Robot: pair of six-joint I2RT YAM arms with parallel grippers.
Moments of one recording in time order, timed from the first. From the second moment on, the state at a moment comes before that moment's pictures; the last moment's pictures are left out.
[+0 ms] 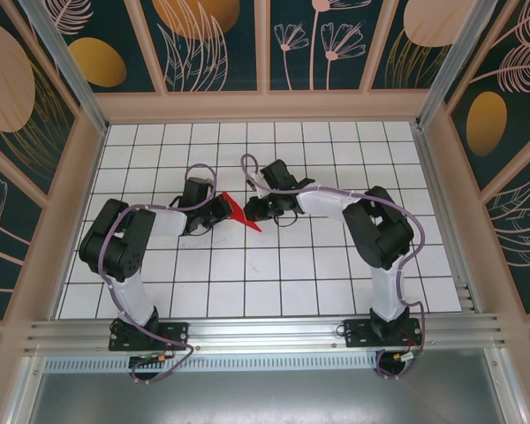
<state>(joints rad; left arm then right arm) -0.36 1.82 0.78 0.23 0.28 -0.81 0.70 1.99 1.31 -0.25 -0.49 0.38</state>
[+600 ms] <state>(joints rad) -0.36 1.82 0.78 0.23 0.28 -0.81 0.72 2.15 1.43 -0.31 -0.54 0.37</state>
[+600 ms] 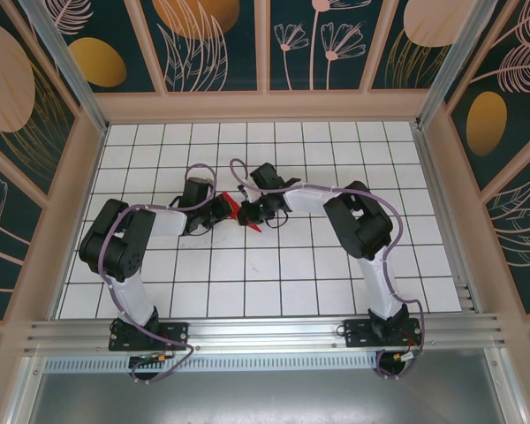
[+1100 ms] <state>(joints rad) -0.36 1.82 0.78 0.23 0.28 -0.81 0.67 2.07 1.21 -0.13 -0.62 0.34</state>
